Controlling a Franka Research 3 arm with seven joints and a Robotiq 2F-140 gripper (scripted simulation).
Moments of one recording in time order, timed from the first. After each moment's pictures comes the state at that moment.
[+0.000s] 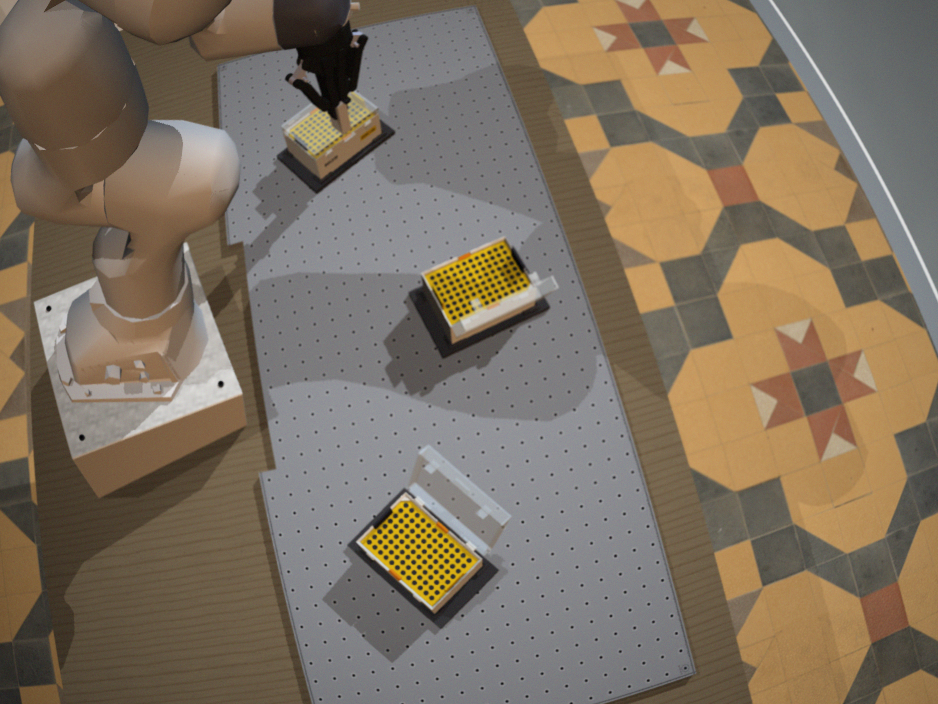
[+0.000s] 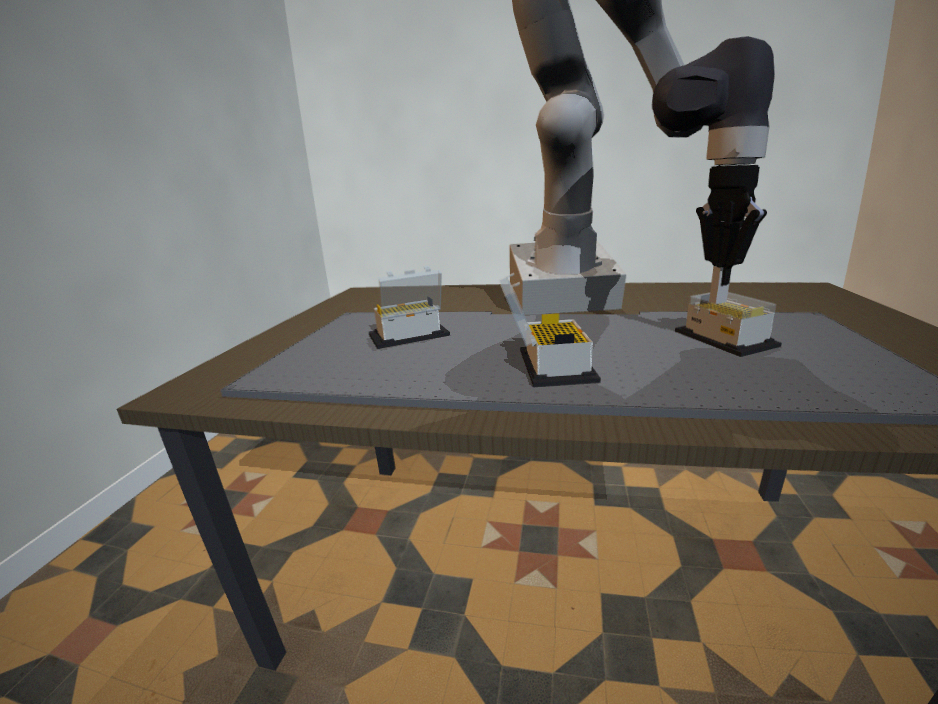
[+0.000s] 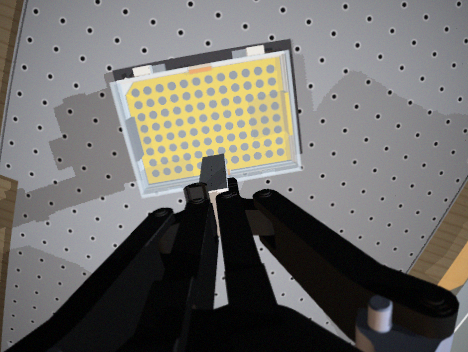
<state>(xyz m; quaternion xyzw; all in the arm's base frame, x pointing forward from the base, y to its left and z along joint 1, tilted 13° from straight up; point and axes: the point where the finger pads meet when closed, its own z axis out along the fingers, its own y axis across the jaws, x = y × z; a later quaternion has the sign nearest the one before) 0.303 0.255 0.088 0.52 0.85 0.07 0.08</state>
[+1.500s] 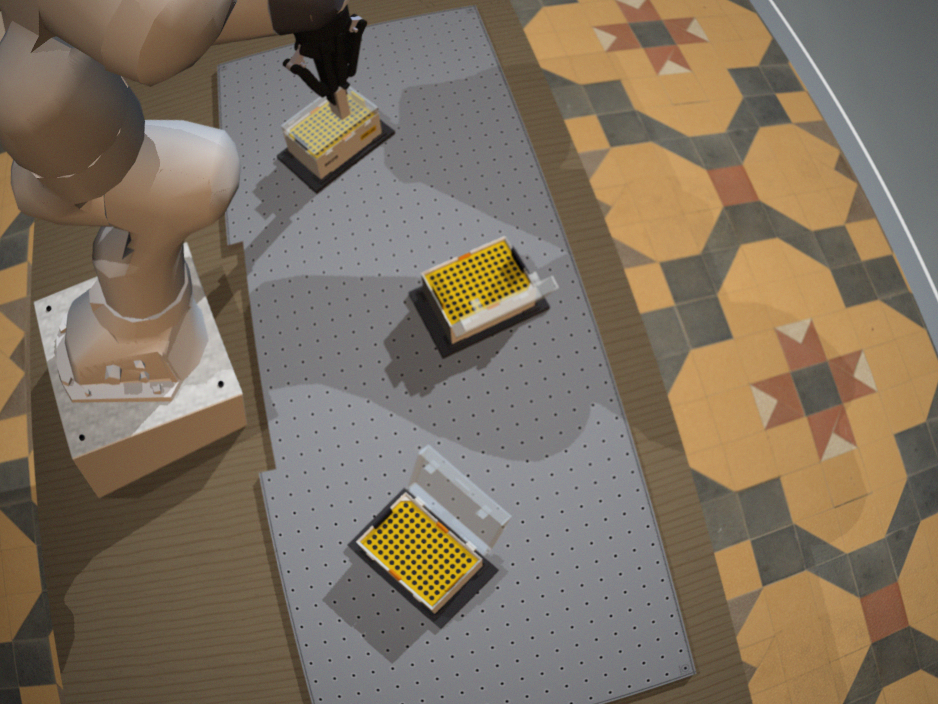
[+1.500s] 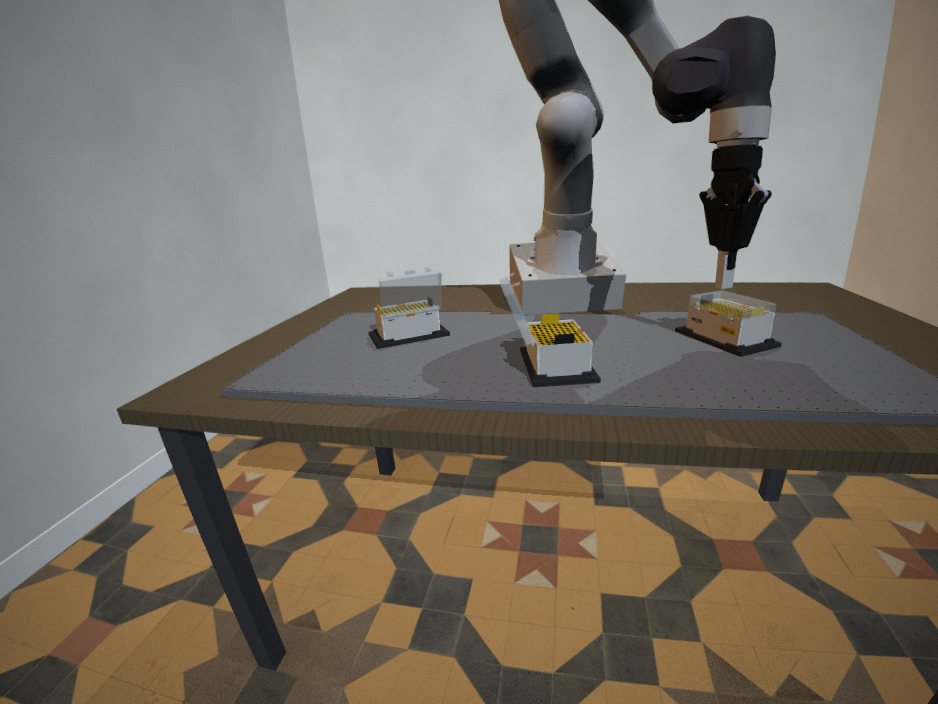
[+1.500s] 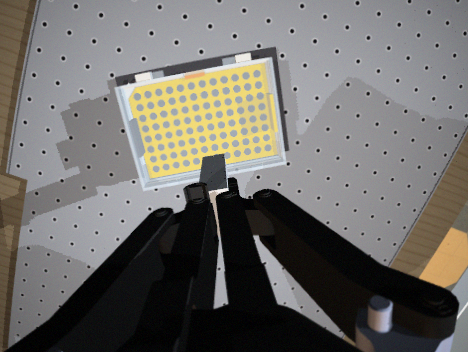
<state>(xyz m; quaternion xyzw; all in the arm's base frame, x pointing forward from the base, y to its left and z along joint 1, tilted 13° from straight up) 0.300 0.259 0.116 0.52 0.84 0.08 0.08</state>
